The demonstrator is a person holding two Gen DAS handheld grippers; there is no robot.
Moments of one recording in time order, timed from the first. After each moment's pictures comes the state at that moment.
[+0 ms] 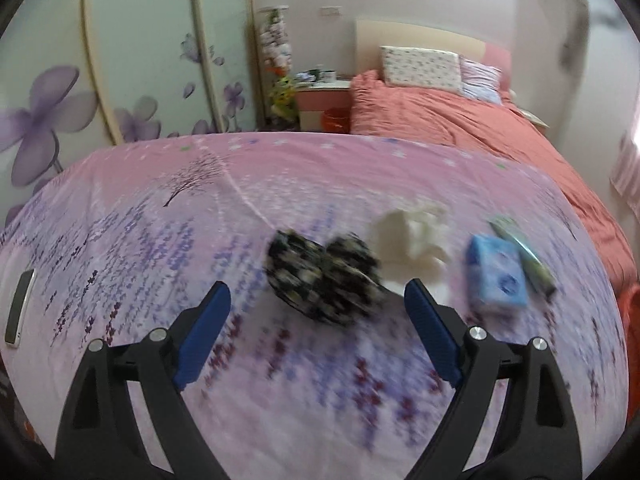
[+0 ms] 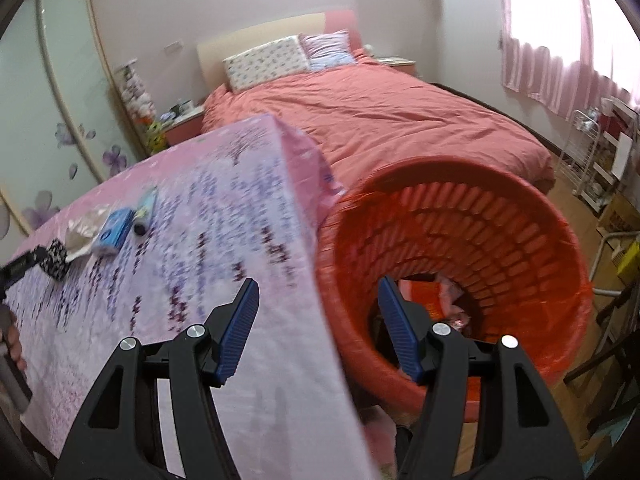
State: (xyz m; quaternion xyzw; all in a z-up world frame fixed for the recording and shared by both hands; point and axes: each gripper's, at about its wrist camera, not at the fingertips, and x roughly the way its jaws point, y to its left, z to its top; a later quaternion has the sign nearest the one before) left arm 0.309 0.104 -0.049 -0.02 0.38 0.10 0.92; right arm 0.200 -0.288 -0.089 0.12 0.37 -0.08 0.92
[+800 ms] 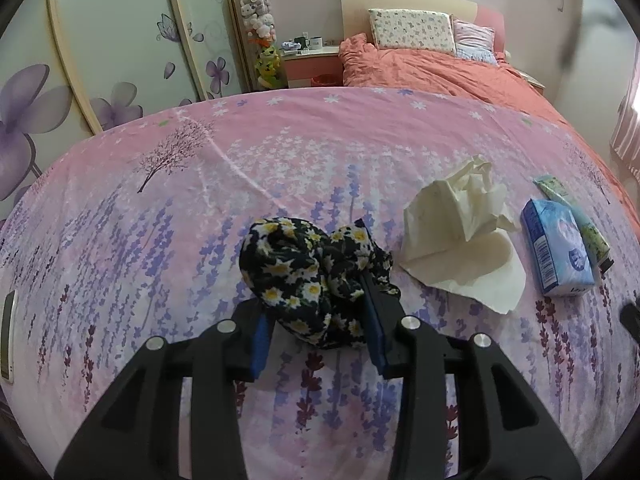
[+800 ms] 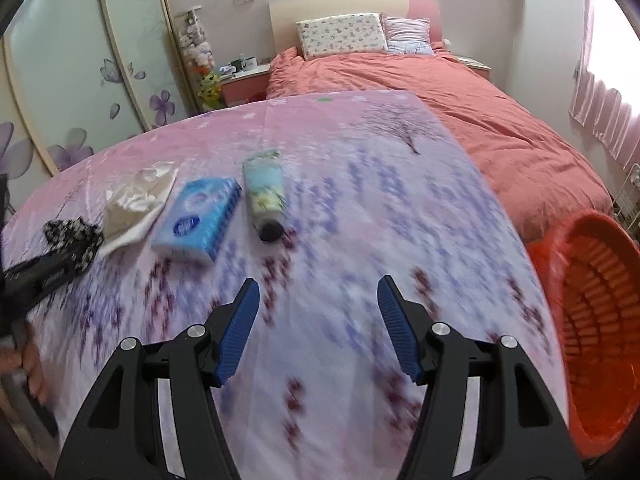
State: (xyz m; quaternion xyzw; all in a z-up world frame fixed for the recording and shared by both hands) left arm 0.344 0.124 -0.097 0.02 0.44 0.07 0.90; right arm 0.312 -0.152 -0.103 0.06 0.41 0.01 0.91
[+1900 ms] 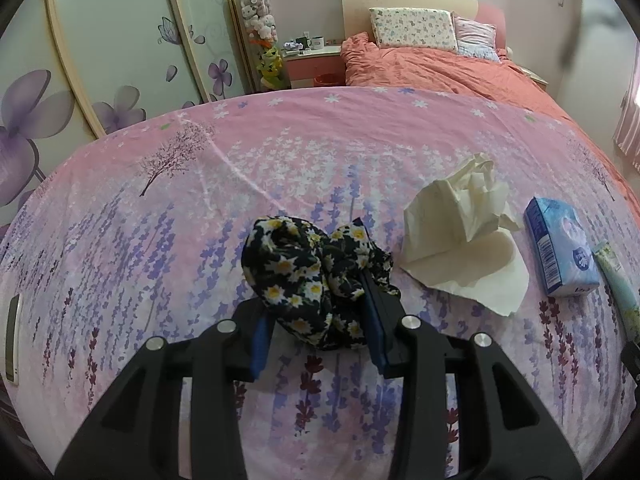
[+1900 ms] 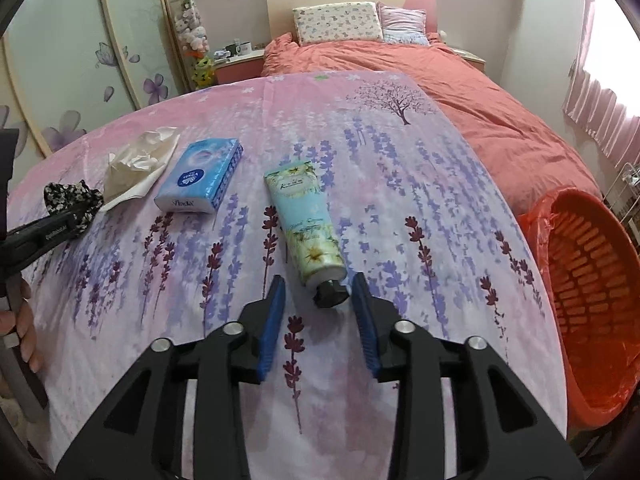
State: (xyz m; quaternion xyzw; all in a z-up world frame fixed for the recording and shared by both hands) left arm 0.346 0.119 -0.100 0.03 0.44 0.08 0.90; right arm 0.280 -0.149 -0.105 0.05 0.44 0.00 0.90
